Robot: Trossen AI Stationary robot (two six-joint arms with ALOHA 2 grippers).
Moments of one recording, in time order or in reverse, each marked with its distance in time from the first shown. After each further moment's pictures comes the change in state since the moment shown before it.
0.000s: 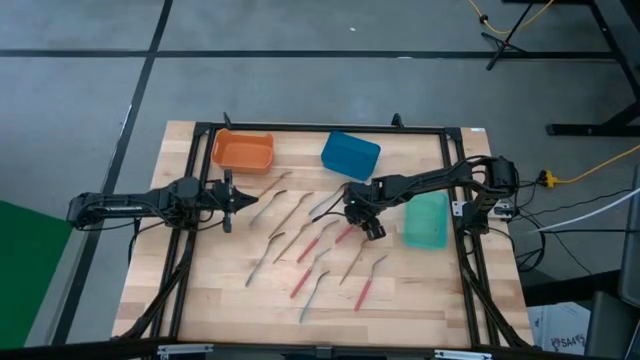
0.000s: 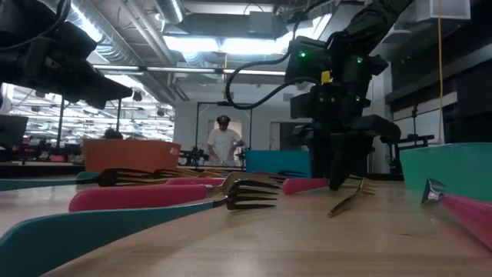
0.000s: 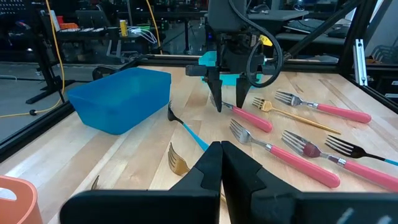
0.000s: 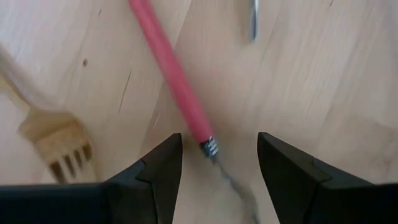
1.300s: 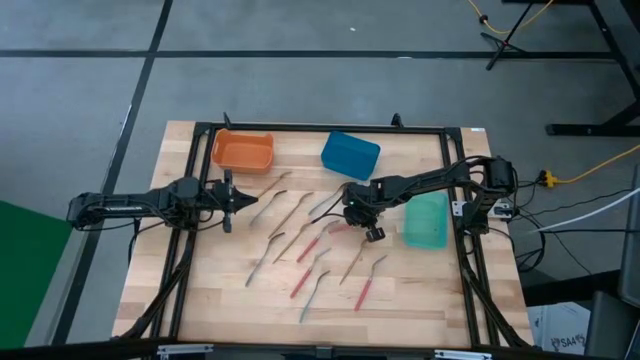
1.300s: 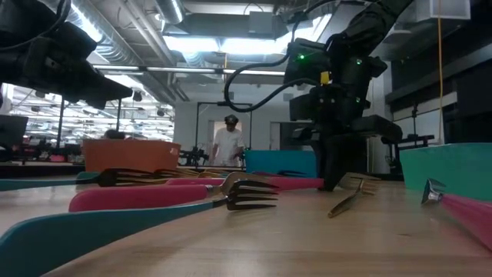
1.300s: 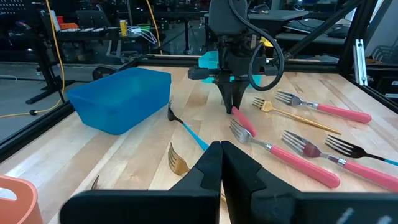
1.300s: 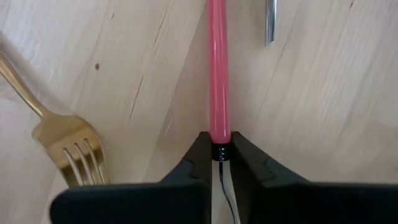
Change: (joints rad) left arm 0.000 0.000 0.000 0.000 0.000 0.000; right arm 0.000 0.027 0.001 0.001 -0.015 0.002
